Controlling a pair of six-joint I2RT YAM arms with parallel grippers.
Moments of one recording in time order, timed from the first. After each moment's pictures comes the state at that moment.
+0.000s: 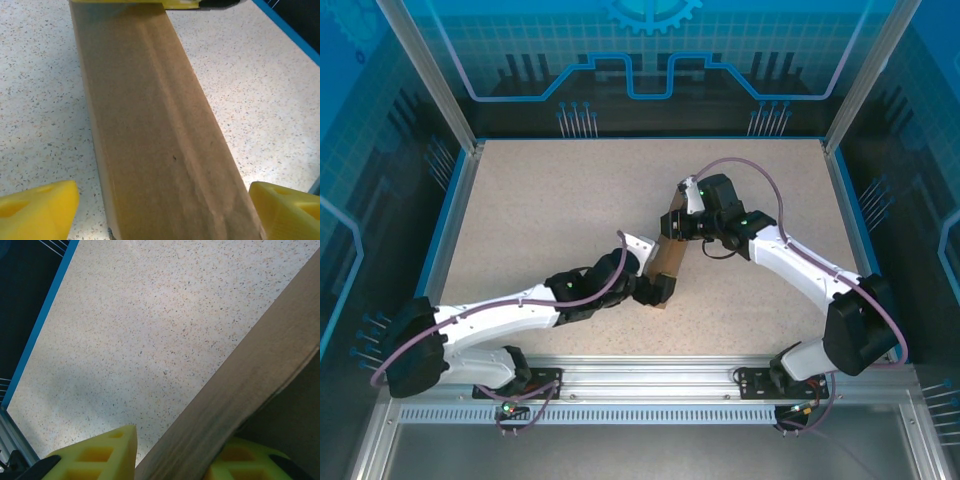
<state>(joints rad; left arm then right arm) -0.99 1.28 0.78 -0.11 -0.17 -0.47 0.52 1.45 1.08 -0.35 -0.31 0.45</state>
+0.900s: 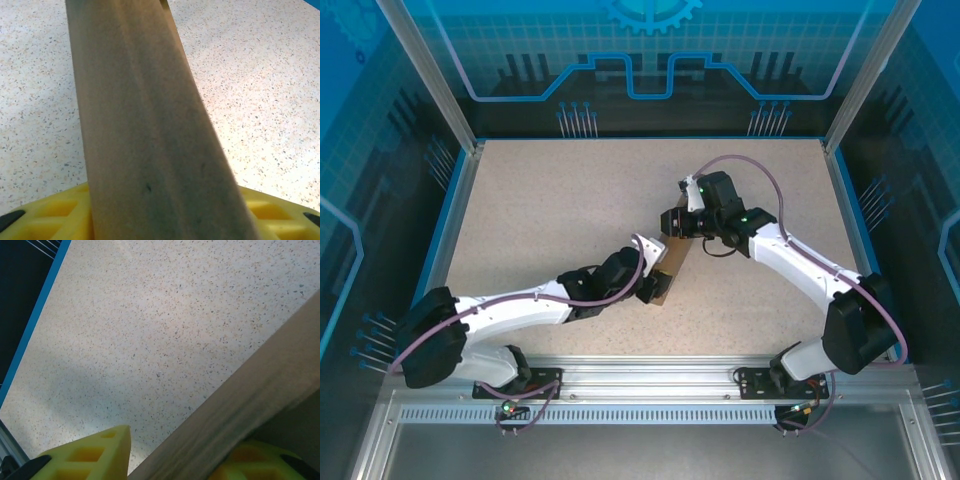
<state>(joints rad) -0.96 1.34 0.76 -0.04 -0.18 -0.28 0.52 1.45 1.11 -0.39 -0.28 0.45</state>
